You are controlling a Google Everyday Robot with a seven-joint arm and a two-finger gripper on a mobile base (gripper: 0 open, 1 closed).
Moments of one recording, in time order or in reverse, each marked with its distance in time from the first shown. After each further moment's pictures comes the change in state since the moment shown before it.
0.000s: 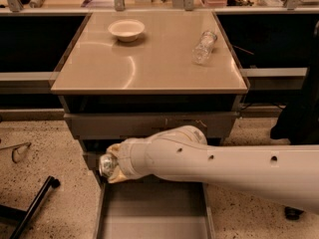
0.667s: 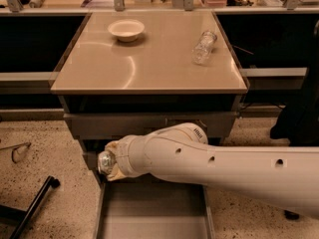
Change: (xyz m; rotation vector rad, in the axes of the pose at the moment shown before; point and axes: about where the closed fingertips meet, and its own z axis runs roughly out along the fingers) arm -0.017 -0.010 -0.014 0.024 0.014 -0.045
